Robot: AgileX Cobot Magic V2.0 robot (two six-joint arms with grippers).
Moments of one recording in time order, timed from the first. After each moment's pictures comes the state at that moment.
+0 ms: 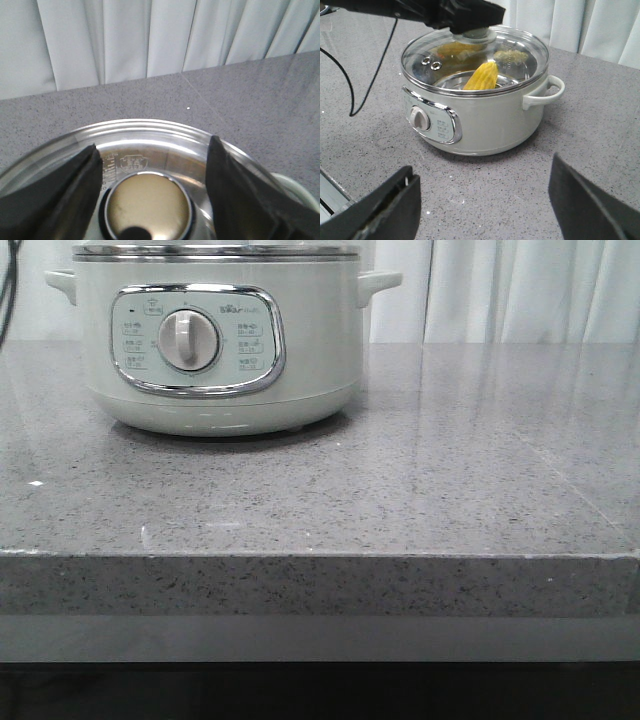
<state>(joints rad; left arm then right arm) -0.45 1.66 -1.48 -0.16 0.18 0.09 0.56 0.76 -0.77 0.12 0.31 -0.06</state>
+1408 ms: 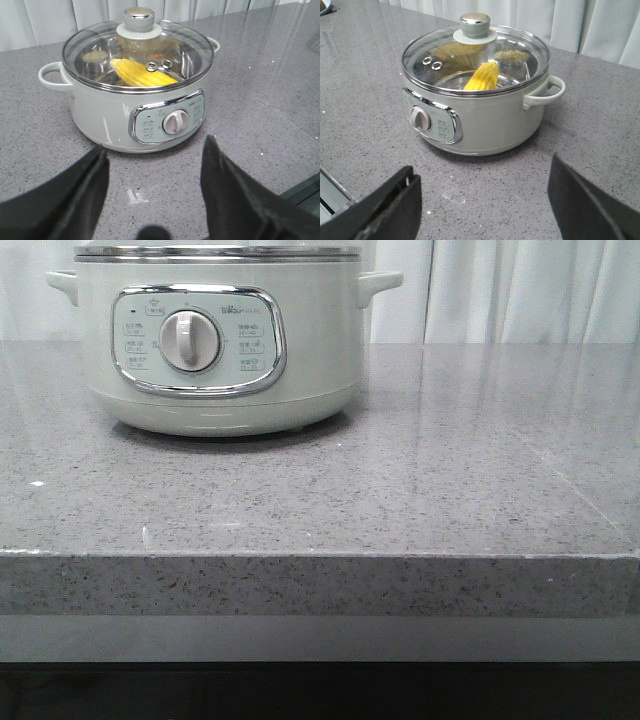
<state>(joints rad) -0.45 0.55 -0.78 -0.10 0.63 0.09 0.56 0.76 -0.77 0.12 0.31 -0.06</state>
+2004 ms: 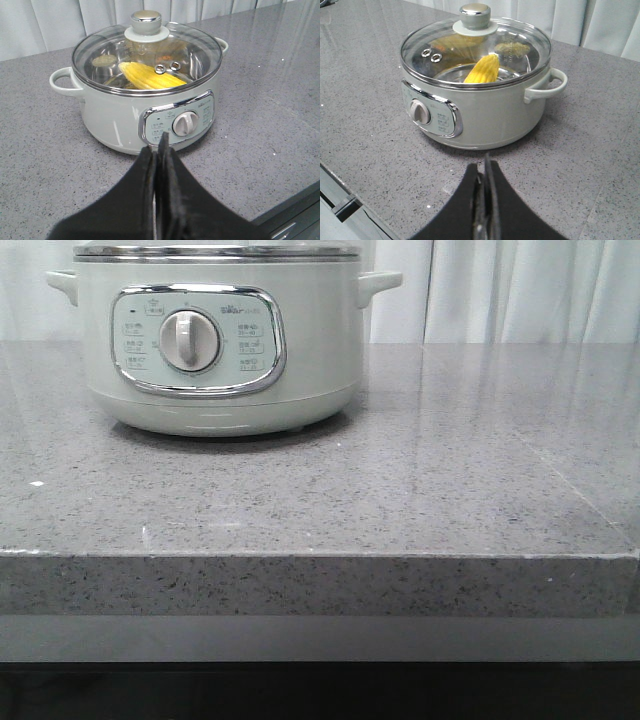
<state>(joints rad) -0.45 0.55 -0.78 -0.05 0.62 0.09 0.56 0.77 -0.77 0.12 0.32 -0.06</state>
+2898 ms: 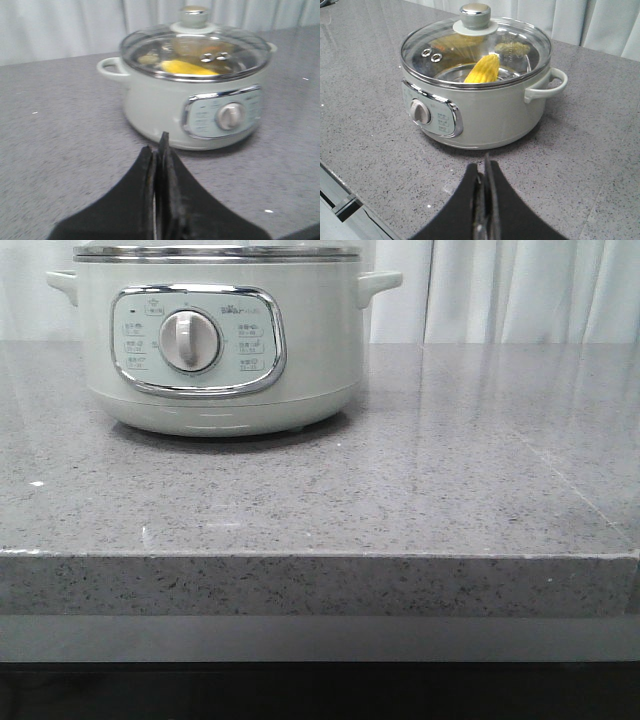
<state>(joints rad) -0.28 0.34 -0.48 -0.06 0.42 0.09 0.56 0.77 -0.77 0.12 0.32 -0.06</state>
